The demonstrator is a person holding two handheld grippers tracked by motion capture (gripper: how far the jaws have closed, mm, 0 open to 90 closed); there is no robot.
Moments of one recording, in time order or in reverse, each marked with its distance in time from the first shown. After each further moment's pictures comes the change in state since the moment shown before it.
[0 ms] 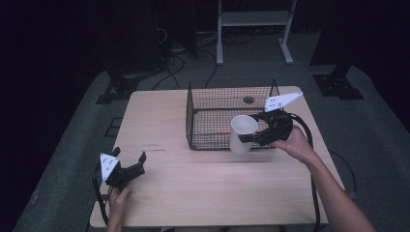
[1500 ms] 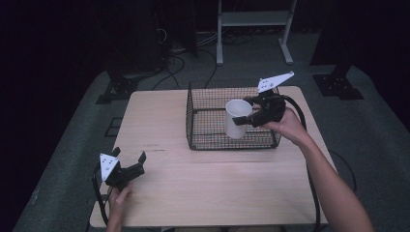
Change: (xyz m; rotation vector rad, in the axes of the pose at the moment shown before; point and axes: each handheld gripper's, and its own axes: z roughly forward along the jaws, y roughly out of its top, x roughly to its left) left arm 0.001 0.000 0.000 -0.002 -0.003 -0.005; right arm -0.032 0.036 0.010 0.017 -0.012 0.000
